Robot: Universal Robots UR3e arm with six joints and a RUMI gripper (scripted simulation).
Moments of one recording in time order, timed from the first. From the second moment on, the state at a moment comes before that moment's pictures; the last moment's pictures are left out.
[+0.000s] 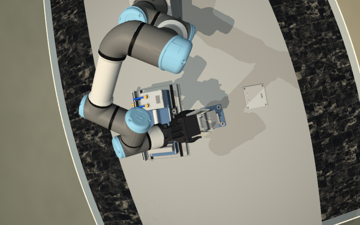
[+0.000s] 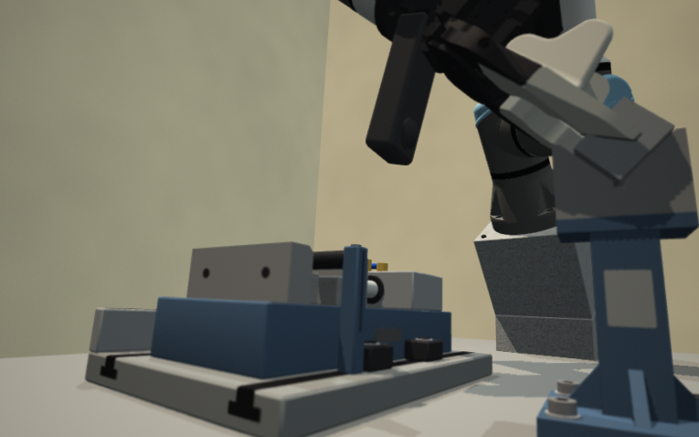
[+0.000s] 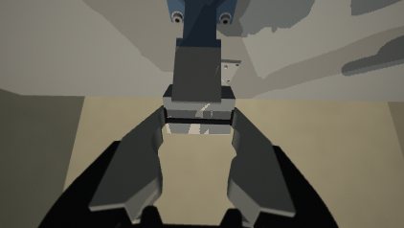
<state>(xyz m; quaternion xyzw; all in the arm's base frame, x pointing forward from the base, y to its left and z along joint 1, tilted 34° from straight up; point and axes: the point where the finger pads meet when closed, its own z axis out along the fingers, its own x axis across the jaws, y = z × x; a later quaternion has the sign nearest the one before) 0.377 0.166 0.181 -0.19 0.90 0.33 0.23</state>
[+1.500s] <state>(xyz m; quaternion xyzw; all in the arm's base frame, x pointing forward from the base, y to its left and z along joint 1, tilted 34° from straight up) 0.366 0.167 0.197 -0.19 0.90 0.33 0.23</state>
